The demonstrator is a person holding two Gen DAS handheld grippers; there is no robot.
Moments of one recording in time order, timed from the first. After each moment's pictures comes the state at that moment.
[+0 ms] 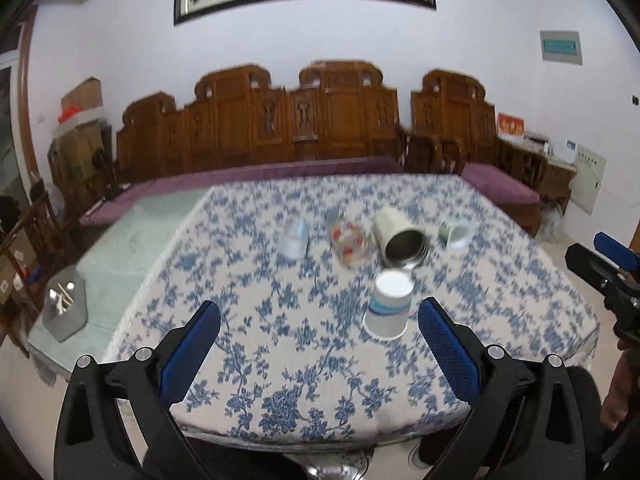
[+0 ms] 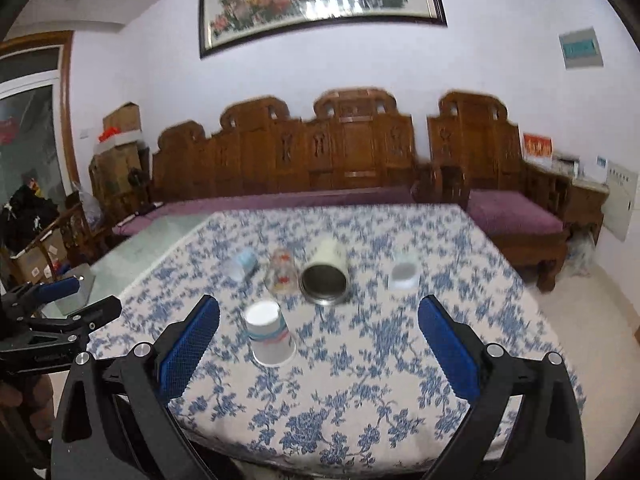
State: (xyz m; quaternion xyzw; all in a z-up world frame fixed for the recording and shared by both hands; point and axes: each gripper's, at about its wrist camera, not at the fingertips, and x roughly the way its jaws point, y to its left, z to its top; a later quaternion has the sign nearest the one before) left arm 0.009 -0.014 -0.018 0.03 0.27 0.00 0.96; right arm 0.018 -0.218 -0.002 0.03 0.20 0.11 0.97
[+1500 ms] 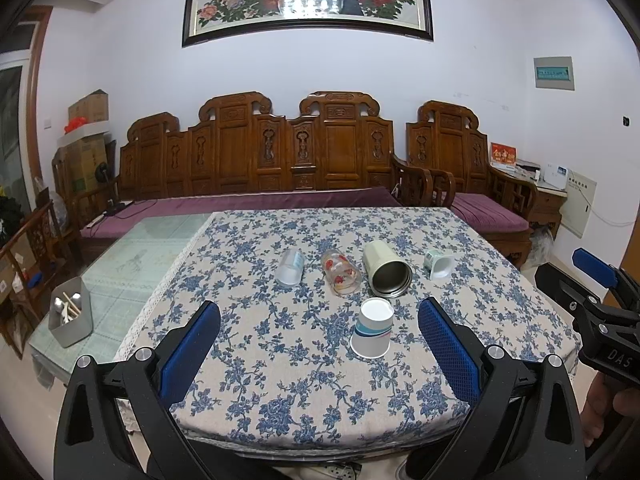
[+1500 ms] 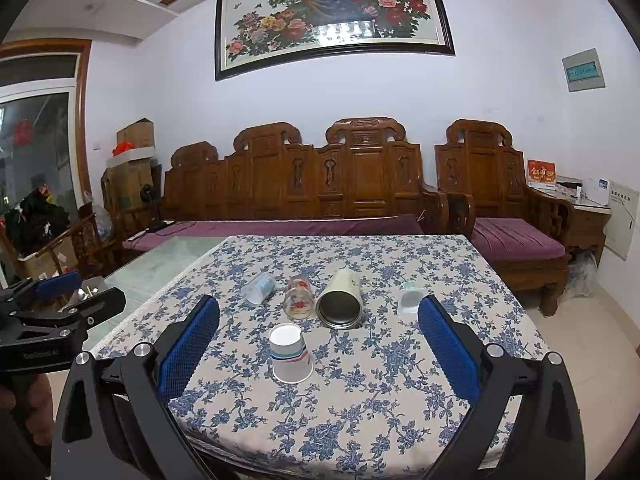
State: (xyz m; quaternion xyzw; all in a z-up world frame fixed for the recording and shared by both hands) left arm -0.026 -0.020 0.015 0.01 0.23 0.00 0.97; right arm -0.011 -0.204 0.022 0.03 0.17 0.12 0.98
